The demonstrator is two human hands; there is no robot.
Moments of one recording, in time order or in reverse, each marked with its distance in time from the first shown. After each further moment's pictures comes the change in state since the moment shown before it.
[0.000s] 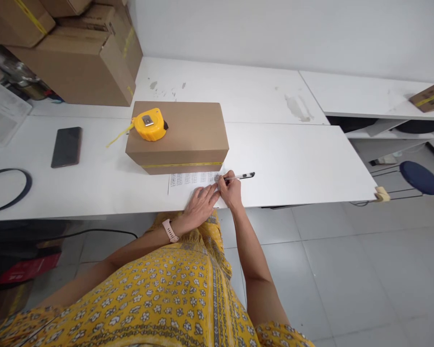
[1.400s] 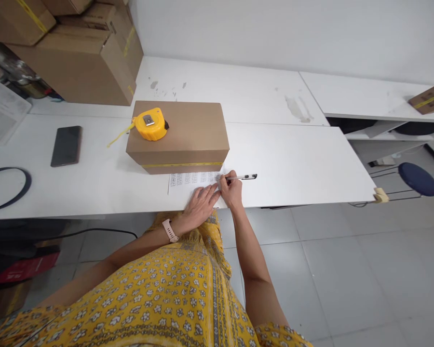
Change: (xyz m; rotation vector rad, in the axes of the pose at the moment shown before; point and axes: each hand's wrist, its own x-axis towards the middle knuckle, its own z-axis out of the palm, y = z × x) left_hand 0.000 0.000 -0.003 -0.025 -0.011 0.004; right_hand -0.001 -0.007 -0.002 -0.003 0.035 0.010
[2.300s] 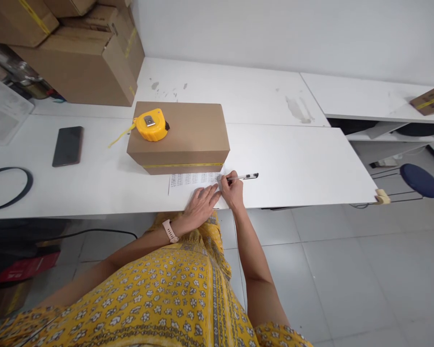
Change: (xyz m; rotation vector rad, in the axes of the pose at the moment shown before) left_hand 0.001 0.000 -0.002 -0.009 -0.025 -0.008; right_hand 0.003 0.005 -0.002 -0.010 -0.012 0.001
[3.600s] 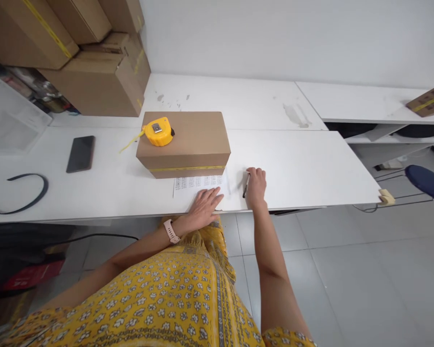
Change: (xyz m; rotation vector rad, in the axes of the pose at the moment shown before) left_hand -0.004 -0.008 -0.017 -0.162 -0.012 0.025; right_hand 0.039 0.041 -0.057 -0.600 0.116 -0.281
